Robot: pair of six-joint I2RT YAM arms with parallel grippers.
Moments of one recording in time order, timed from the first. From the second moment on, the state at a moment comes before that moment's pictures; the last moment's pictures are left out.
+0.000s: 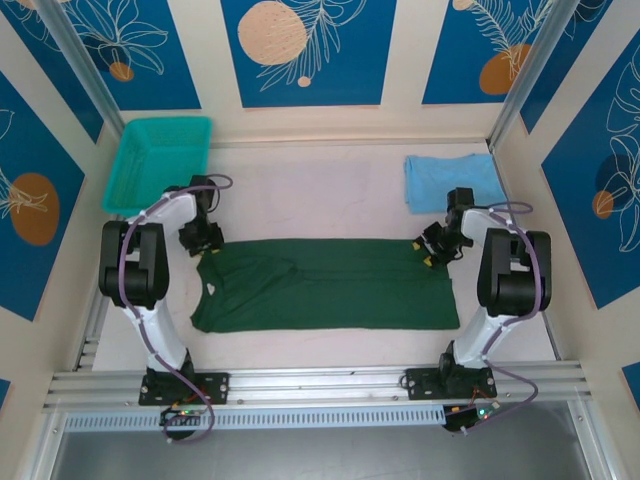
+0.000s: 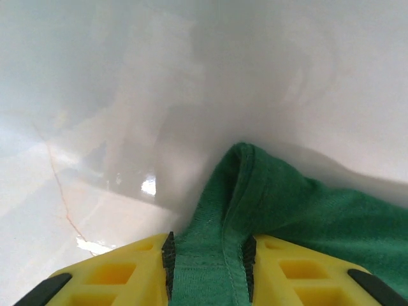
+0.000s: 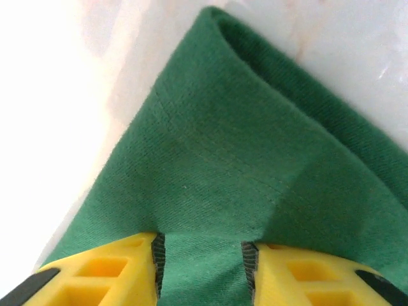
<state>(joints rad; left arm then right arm) -0.08 1.89 1.30 -0.92 -0.11 -0.42 -0.12 1.75 1.01 -0.65 -0.31 0.85</state>
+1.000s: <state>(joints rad) -0.38 1.82 1.42 -0.89 0.16 -0.51 0.01 1.45 0.88 -0.63 -0.32 0.79</state>
